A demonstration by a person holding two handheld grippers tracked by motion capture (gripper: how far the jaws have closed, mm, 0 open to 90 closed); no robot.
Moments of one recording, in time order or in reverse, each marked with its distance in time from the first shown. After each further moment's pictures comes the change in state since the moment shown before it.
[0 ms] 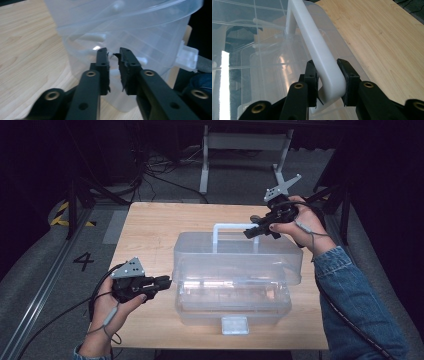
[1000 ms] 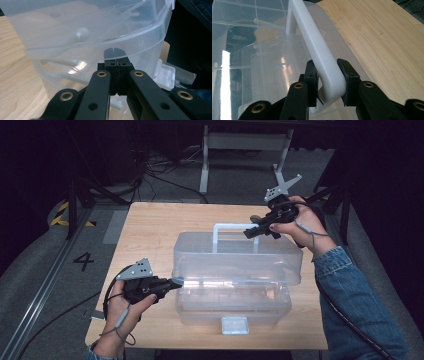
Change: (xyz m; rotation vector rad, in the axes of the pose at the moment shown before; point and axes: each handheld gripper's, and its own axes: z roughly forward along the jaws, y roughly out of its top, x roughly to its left) left arm -0.012 0.005 0.017 -0.112 -0.085 -0.019; right arm -0.001 -0.001 0.000 -0.008 0.006 0.005
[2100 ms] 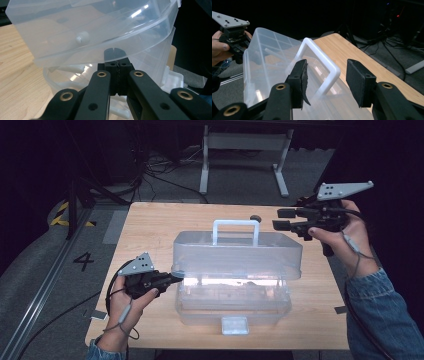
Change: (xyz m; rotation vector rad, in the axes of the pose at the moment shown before) left arm 0.003 0.012 0.002 -0.019 0.039 0.022; right arm 0.050 -0.038 -0.085 -0.359 -0.216 -0.040
